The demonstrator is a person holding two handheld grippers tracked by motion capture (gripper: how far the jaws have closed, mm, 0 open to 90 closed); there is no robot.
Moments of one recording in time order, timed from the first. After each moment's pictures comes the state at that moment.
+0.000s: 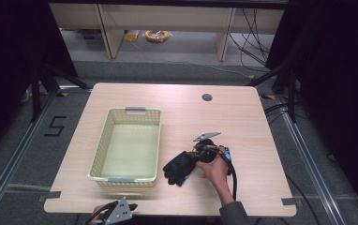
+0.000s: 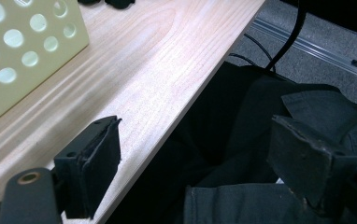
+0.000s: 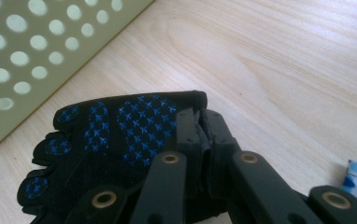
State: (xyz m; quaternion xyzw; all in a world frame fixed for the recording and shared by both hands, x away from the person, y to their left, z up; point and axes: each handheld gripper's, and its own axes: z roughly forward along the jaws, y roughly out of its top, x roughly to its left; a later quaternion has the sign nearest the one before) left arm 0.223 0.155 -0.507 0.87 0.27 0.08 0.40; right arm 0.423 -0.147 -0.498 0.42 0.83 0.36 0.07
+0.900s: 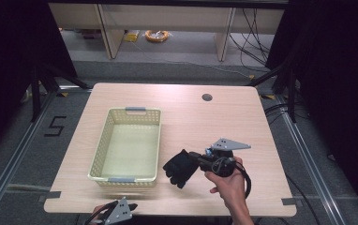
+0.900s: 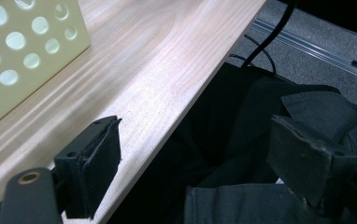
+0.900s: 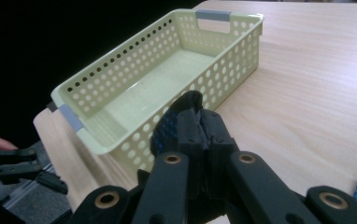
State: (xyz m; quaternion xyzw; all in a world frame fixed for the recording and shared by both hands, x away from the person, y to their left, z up) left arm 0.223 0.154 -0.506 0.87 0.27 0.08 0.40; right arm 0.340 -0.167 -0.415 0.39 0.76 0.52 0.06
